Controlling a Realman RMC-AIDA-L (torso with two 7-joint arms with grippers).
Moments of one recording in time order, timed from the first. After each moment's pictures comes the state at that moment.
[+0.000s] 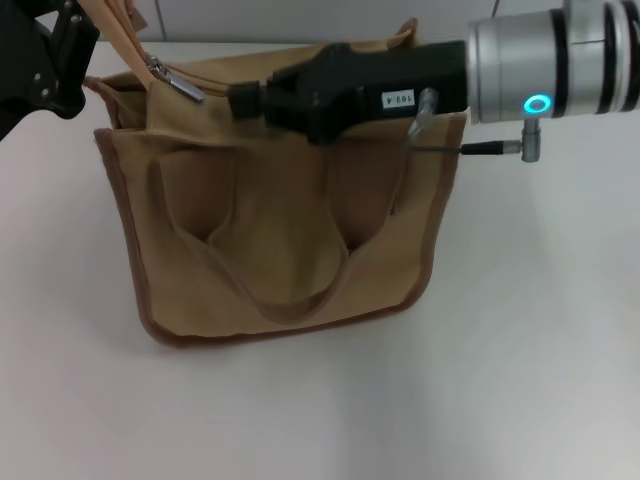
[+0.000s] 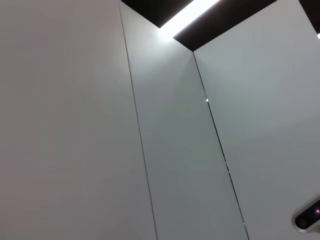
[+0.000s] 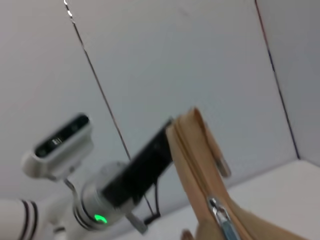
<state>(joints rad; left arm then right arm) -0.46 -2.07 0.45 0.43 1.44 1.90 -0.75 0.71 2.08 -1.37 -0.94 -1.53 -1.31 1.89</state>
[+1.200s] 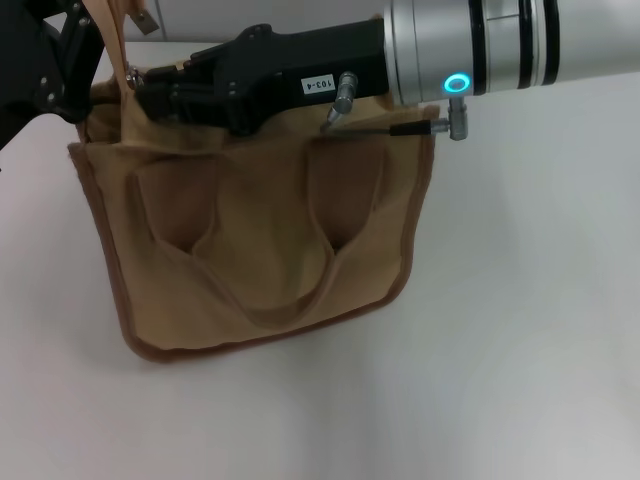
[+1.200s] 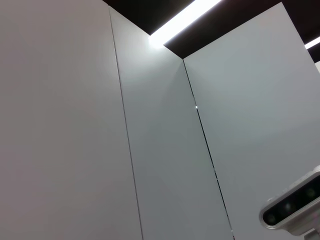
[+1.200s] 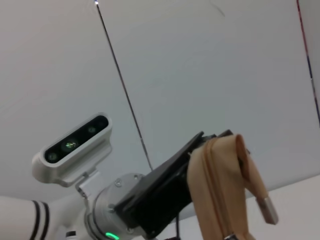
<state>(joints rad) -0.47 -2.07 0.46 0.43 1.44 1.92 -0.76 0.83 2.09 -1.47 -0.88 -1.47 -1.23 1.86</state>
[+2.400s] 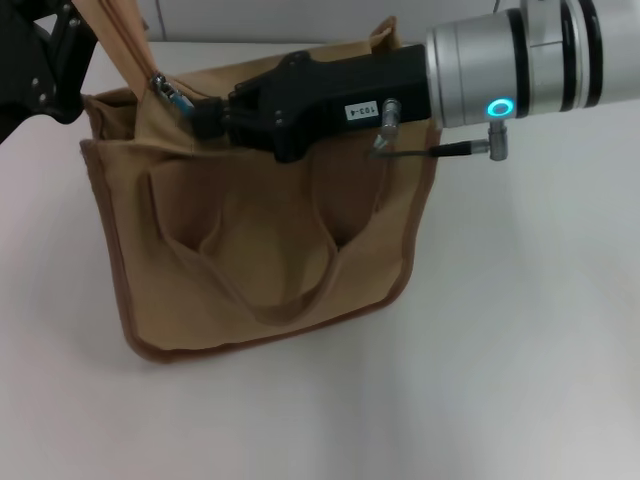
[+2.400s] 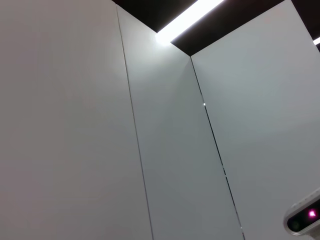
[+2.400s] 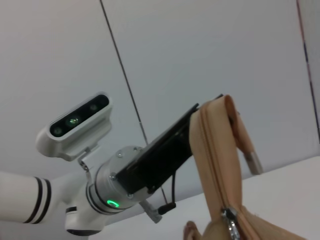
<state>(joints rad) -0.46 -2.07 0.45 0.43 1.44 1.92 -0.76 0.77 2.08 -1.43 -0.91 -1.53 -1.29 1.85</state>
